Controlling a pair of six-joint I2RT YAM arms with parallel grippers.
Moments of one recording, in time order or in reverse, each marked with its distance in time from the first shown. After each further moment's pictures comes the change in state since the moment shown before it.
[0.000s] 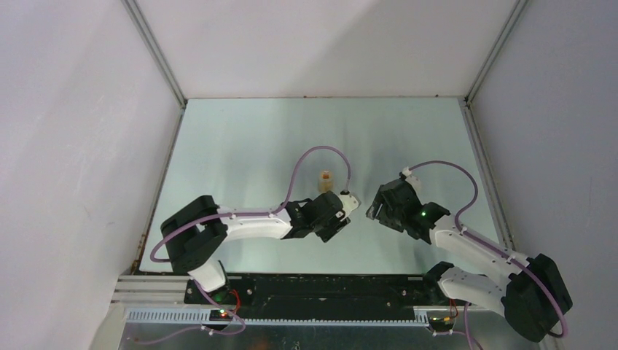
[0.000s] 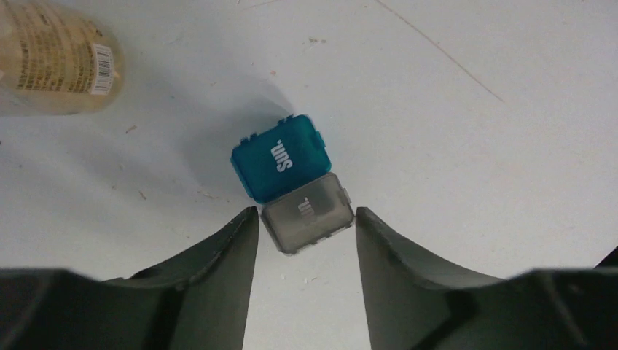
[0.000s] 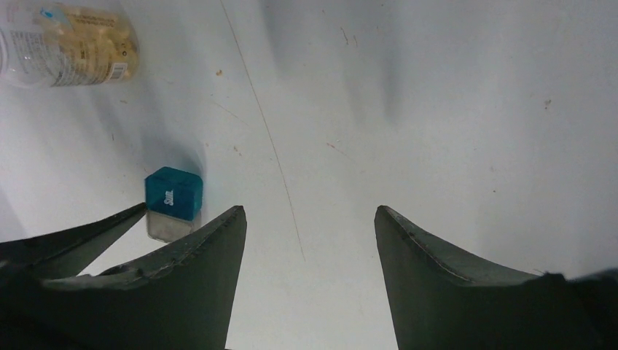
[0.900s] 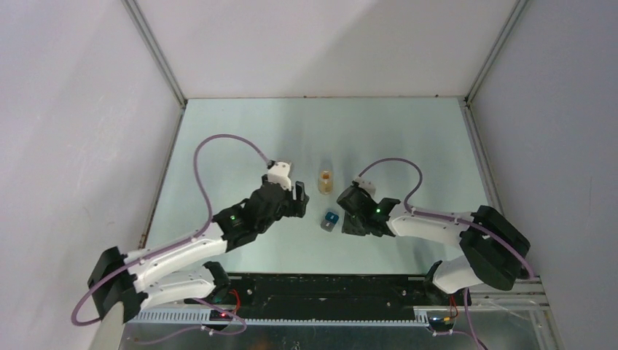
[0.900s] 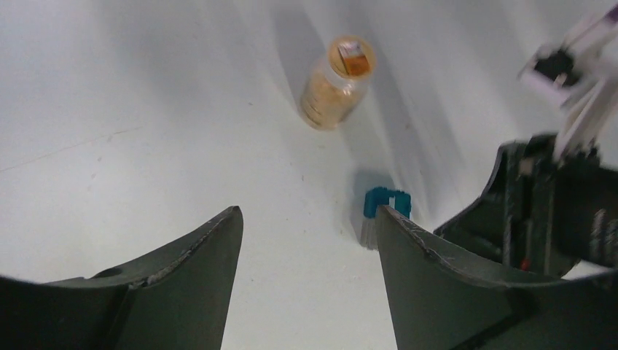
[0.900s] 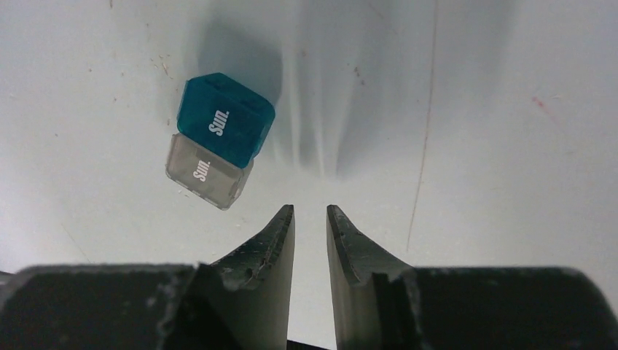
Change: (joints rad) left arm 0.162 -0.588 -0.236 0.031 -0.217 -0.373; right arm 0.265 0.379 0.156 0.086 -0.037 0.005
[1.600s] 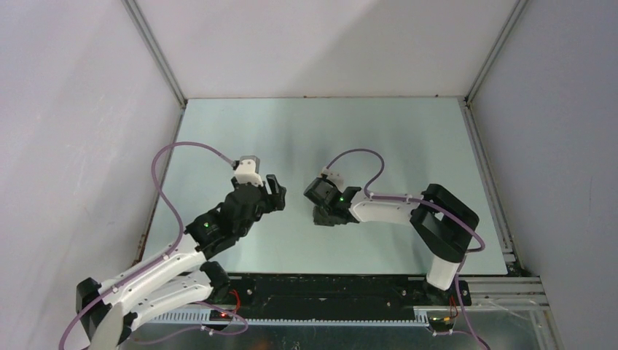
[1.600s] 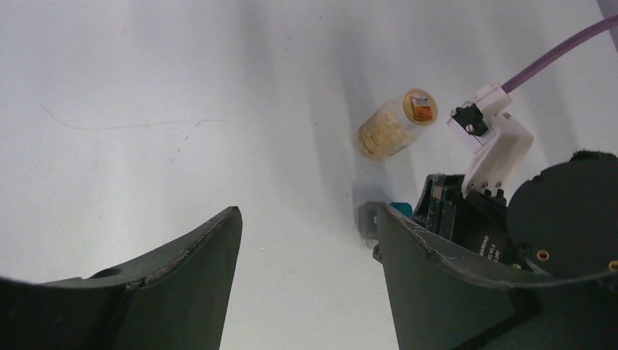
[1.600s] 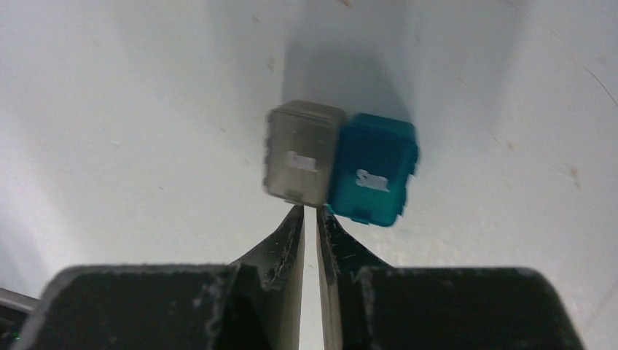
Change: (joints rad) left arm 0.088 -0.251 0.000 -0.191 -0.146 -0.142; right arm 0.092 0.334 0.300 0.018 0.018 0.031
